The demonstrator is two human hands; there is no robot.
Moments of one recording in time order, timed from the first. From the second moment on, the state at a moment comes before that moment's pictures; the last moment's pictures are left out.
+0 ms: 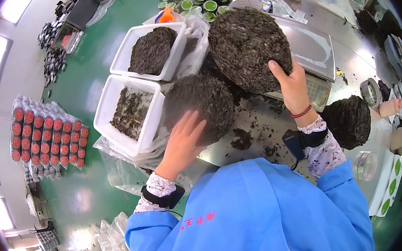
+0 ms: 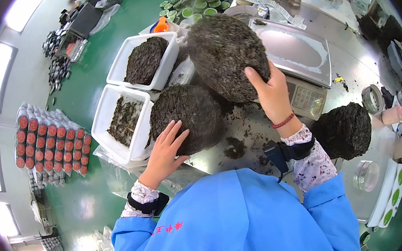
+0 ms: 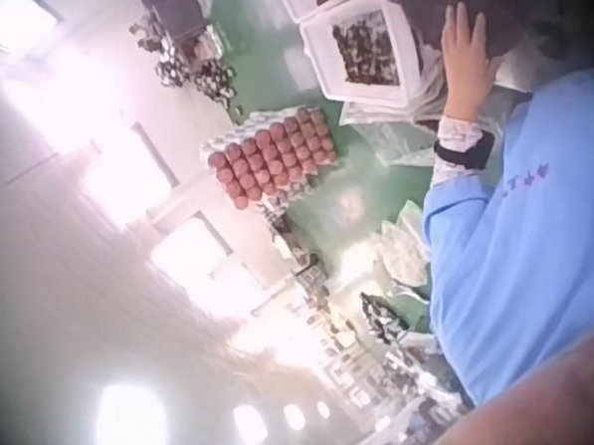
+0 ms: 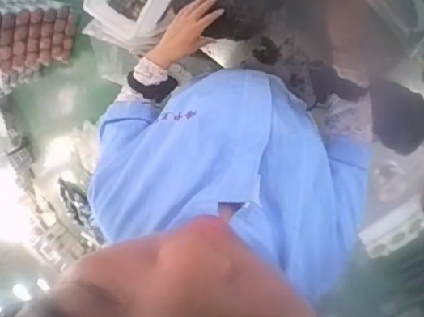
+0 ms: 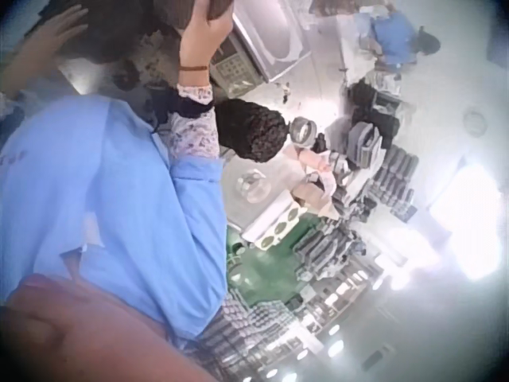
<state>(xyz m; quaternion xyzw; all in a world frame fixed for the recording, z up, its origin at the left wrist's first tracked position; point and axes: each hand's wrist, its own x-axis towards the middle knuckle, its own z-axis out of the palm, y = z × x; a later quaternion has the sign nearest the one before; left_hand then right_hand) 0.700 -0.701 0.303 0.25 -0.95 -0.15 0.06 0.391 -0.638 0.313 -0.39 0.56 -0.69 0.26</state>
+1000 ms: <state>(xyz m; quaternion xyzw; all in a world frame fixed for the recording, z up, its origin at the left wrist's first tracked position) 0.707 -0.722 0.308 0.34 -0.86 -0.23 0.30 0.372 -0.612 0.301 -0.39 0.58 -0.67 0.24</state>
